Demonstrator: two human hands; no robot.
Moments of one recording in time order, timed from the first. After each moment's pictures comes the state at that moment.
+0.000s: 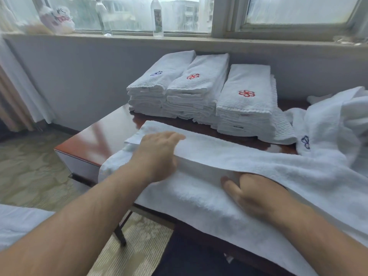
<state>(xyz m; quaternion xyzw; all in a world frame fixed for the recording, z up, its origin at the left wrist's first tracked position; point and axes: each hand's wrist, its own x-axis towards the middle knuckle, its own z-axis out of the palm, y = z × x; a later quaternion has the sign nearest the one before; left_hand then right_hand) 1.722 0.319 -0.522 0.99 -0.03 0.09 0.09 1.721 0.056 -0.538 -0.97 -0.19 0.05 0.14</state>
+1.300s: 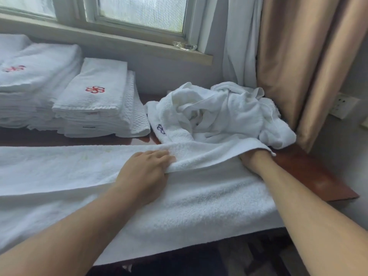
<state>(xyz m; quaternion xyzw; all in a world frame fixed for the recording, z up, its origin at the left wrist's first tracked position) 1.746 0.040 -0.549 0.91 -0.33 0.18 0.17 1.762 -0.285 -0.532 -0.87 0.46 -0.09 0.14</state>
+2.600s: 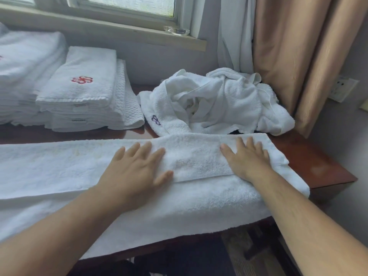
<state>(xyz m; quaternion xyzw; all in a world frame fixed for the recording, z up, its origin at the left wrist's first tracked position) 1.732 0.056 -0.545 0.96 -0.28 0.01 0.05 1.704 -0.251 -0.547 -0.95 0.28 0.02 0.09</state>
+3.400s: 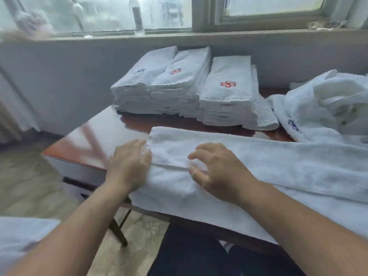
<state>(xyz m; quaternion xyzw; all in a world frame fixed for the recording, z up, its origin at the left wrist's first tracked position) 1.698 0.324 -0.551 0.96 0.12 0.15 0.21 1.716 0.077 -0.541 -0.92 -0.32 -0.07 0.22</state>
